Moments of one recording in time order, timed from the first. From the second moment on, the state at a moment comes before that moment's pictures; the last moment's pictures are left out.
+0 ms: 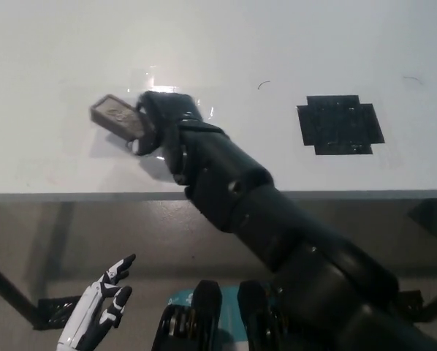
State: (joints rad) left_arm 0.03 0.24 -0.08 0.17 0.09 -0.43 -0.10; right_arm -1.31 0.27 0.55 1.29 -0.54 0.27 -0.02
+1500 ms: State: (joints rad) left_arm 0.01 0.24 -0.08 0.17 0.09 -0.43 -0.10; right_arm -1.08 -0.26 0.72 1.27 -0.62 0.16 -0.06
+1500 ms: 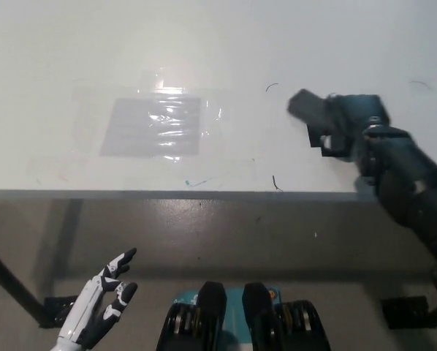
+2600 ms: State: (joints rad) left_arm 0.03 0.24 -0.08 0.17 0.09 -0.43 -0.10; right_arm -1.02 -0.48 0.71 1.28 -0.65 0.27 0.00
